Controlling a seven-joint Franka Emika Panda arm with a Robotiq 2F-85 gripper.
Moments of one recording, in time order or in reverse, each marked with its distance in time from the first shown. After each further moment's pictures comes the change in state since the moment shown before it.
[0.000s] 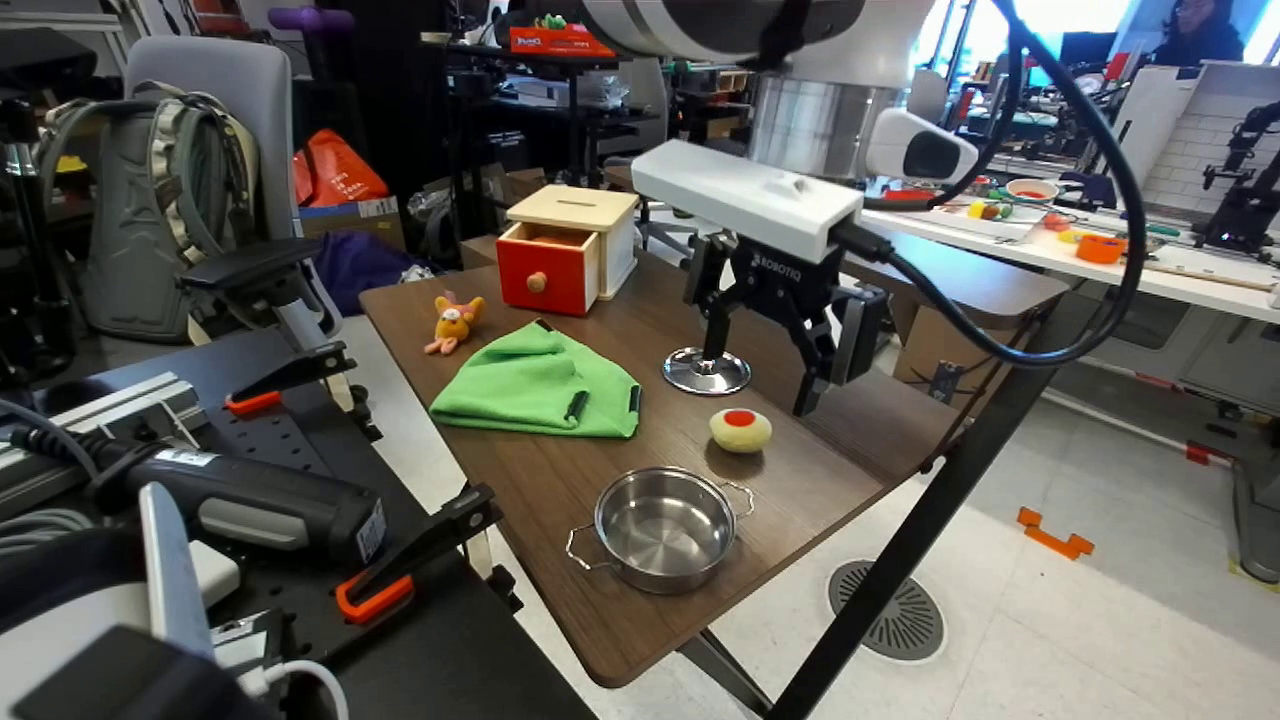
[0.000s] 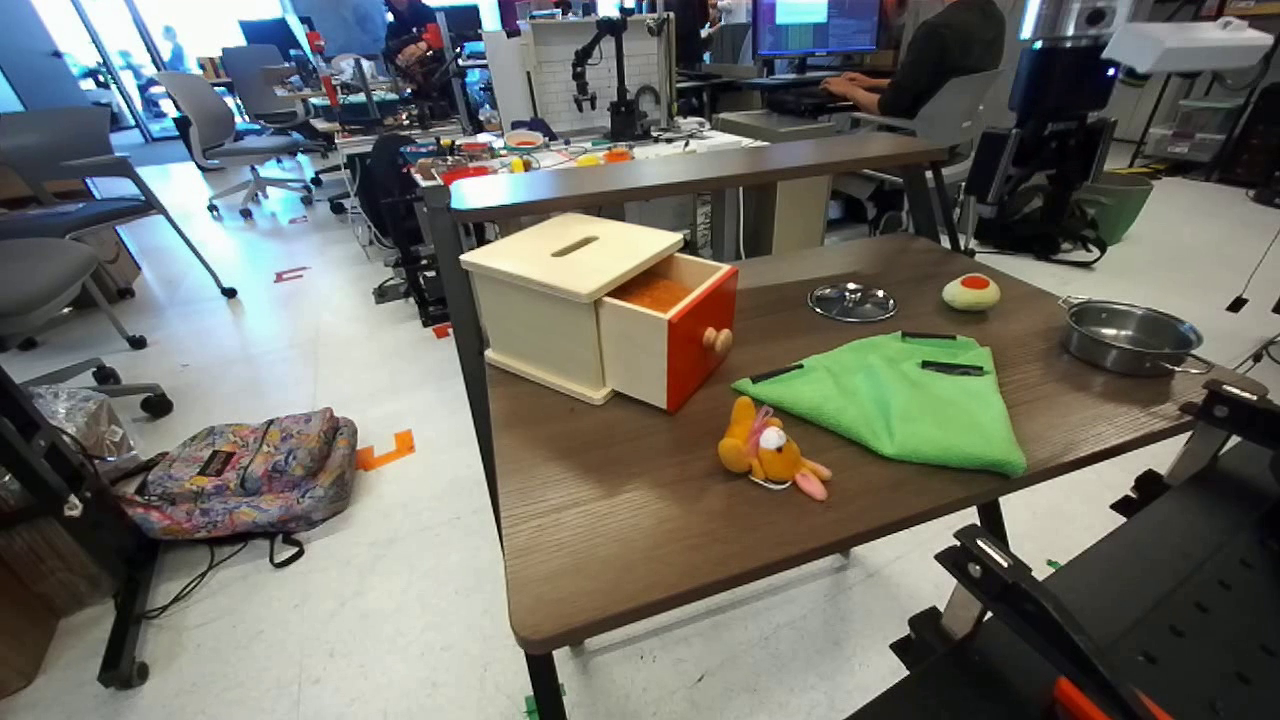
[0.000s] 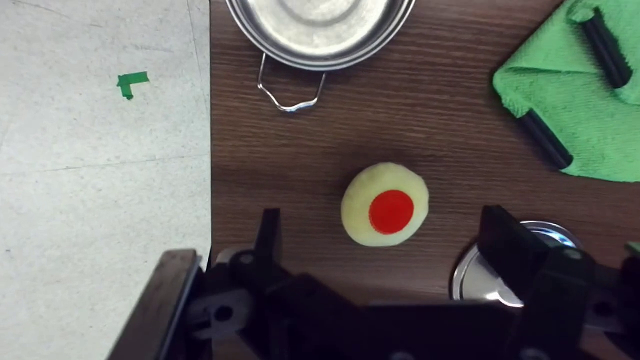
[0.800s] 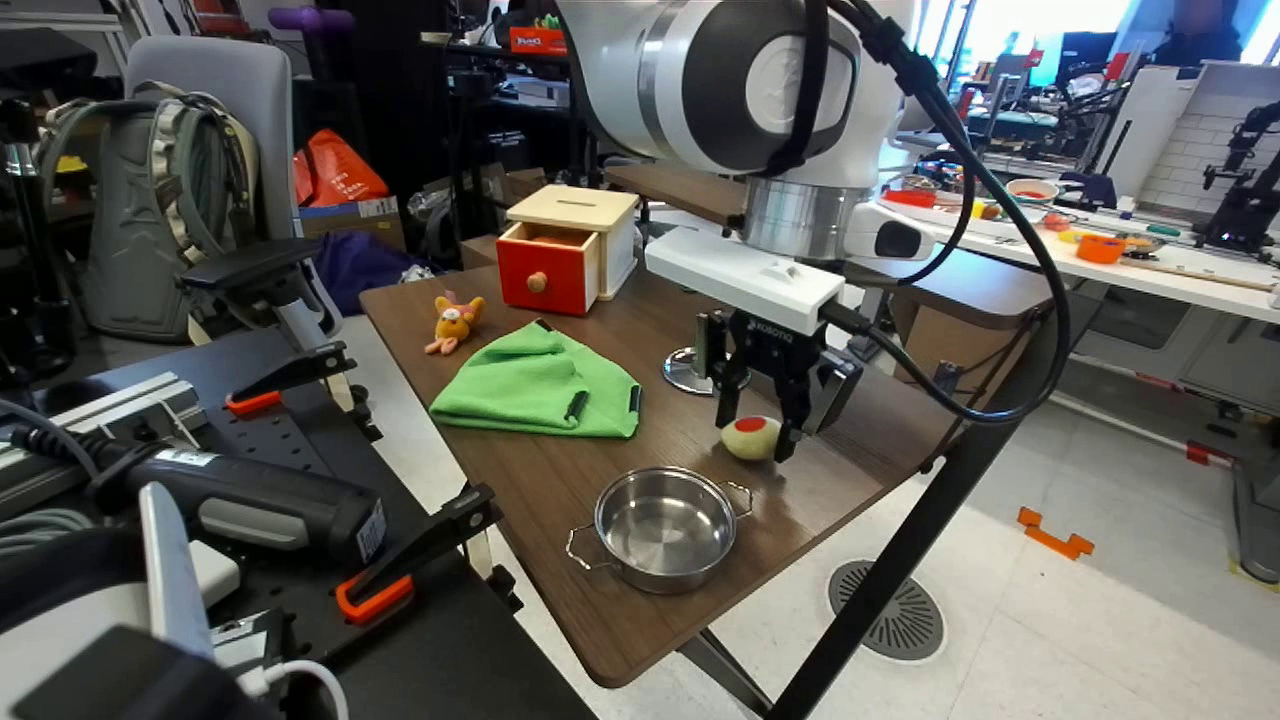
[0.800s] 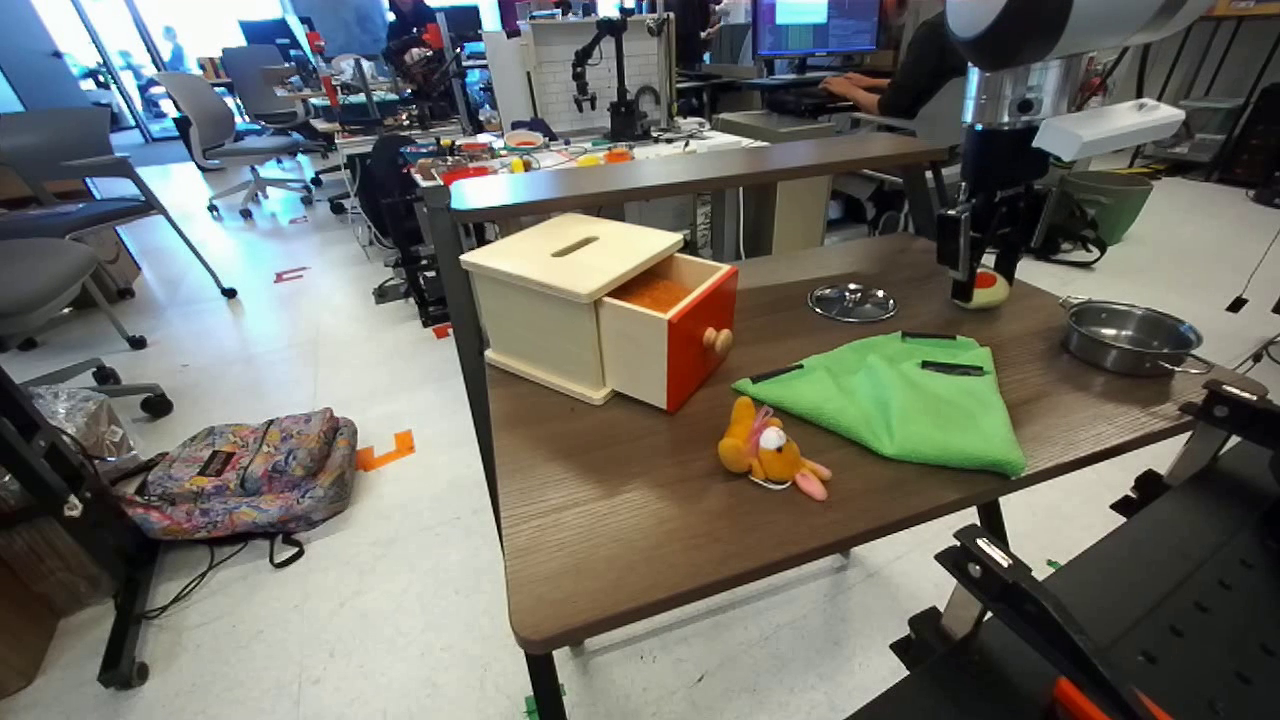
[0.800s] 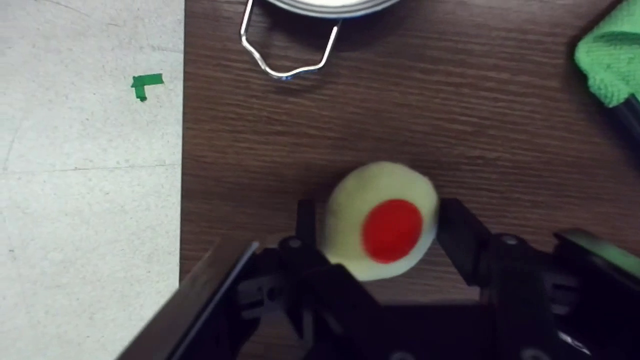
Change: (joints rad) arm 0.004 0.178 0.025 0.132 -0.115 0.018 0.091
